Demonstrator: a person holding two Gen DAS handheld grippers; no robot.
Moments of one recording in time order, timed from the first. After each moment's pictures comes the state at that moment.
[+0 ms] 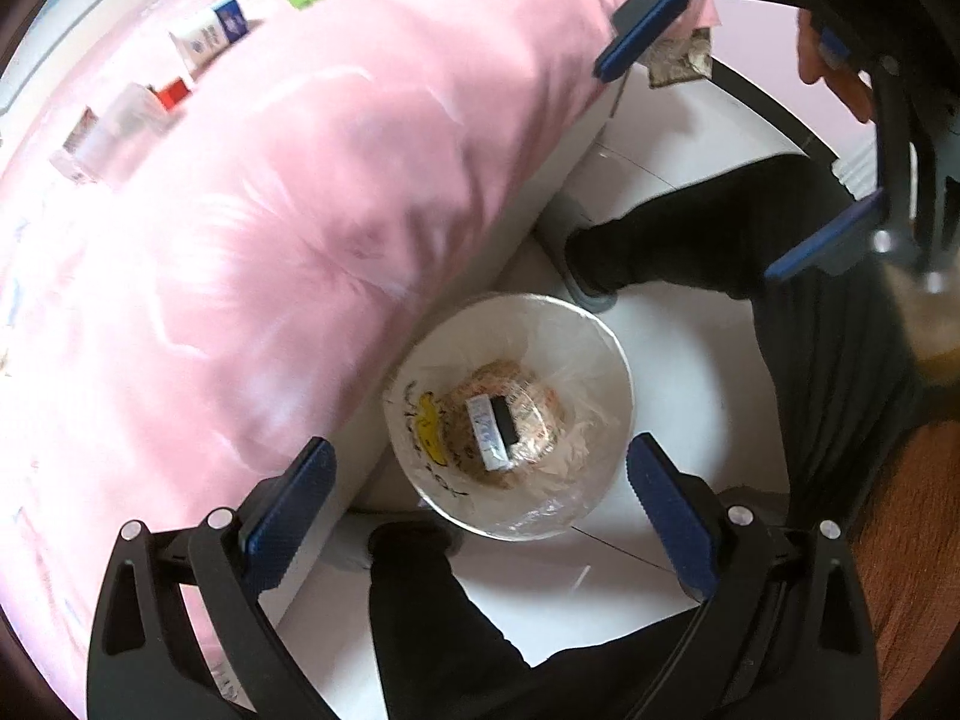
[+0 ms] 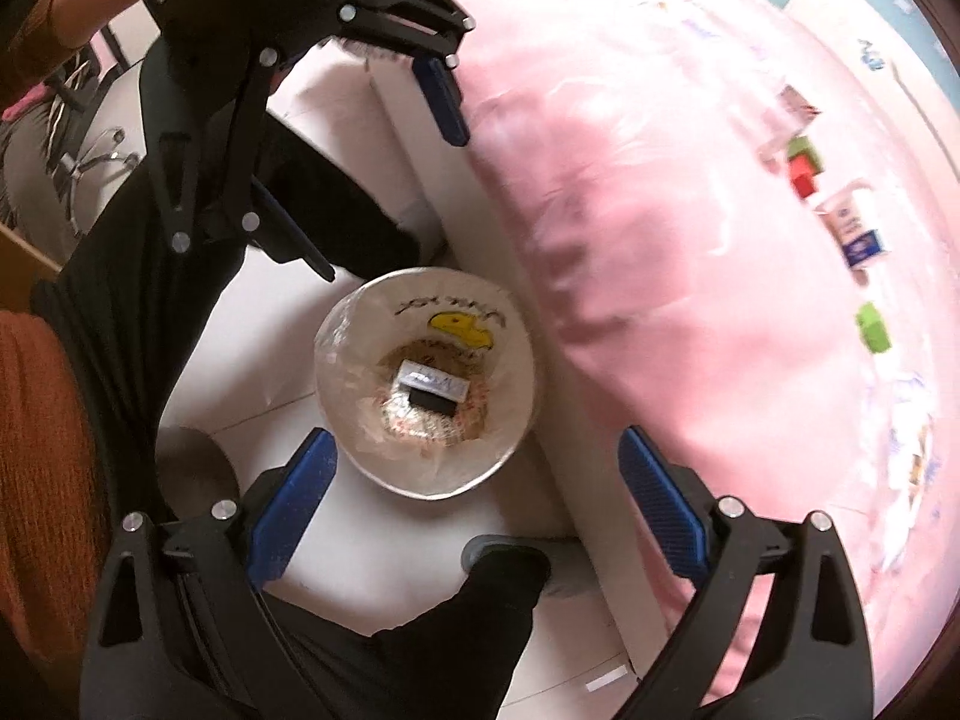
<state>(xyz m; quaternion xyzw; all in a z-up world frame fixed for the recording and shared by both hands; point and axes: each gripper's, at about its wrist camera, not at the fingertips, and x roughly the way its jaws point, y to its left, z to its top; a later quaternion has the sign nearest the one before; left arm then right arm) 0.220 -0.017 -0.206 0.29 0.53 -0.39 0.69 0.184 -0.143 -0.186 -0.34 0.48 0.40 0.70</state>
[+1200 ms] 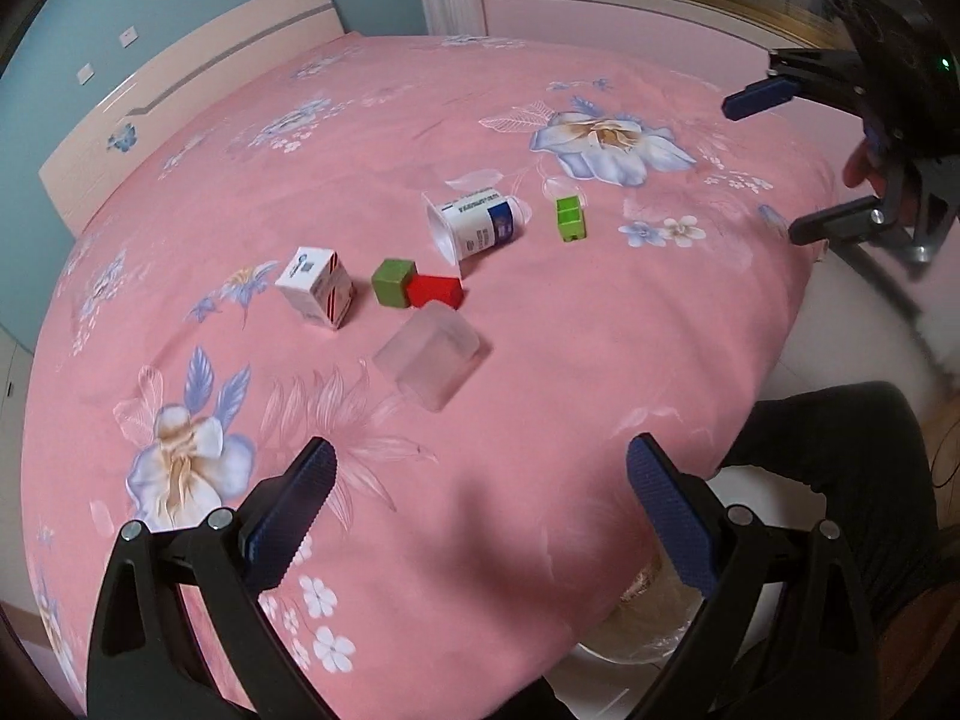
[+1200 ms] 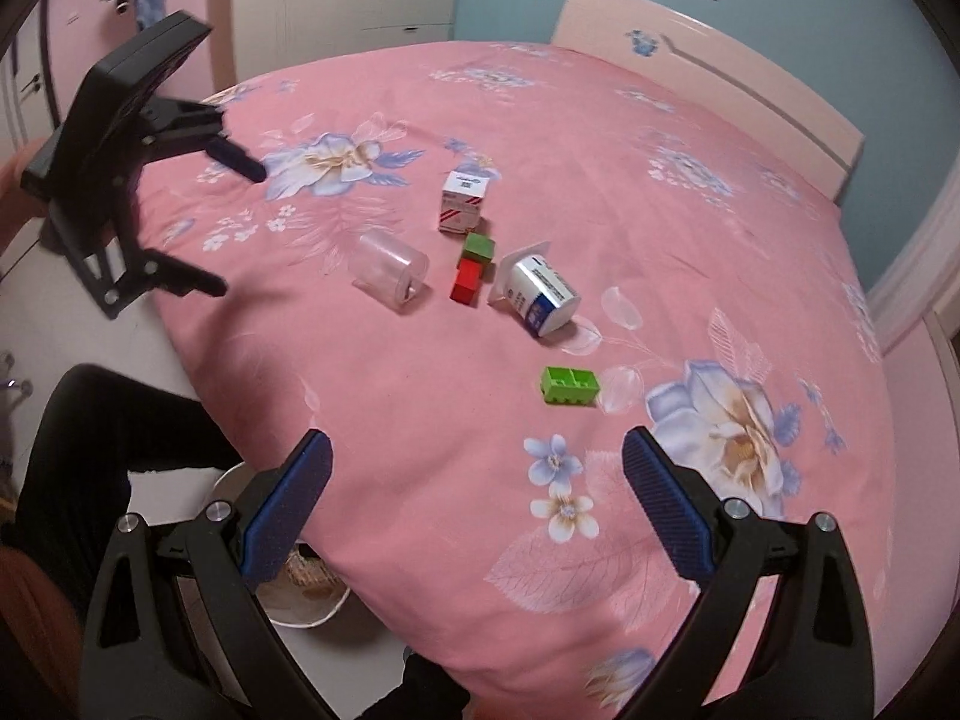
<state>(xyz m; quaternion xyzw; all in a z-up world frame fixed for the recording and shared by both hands) 0.341 0.003 -0.087 0.23 0.43 -0.30 0.82 0.322 -0.226 -0.075 -0.21 0.41 0.28 0.84</state>
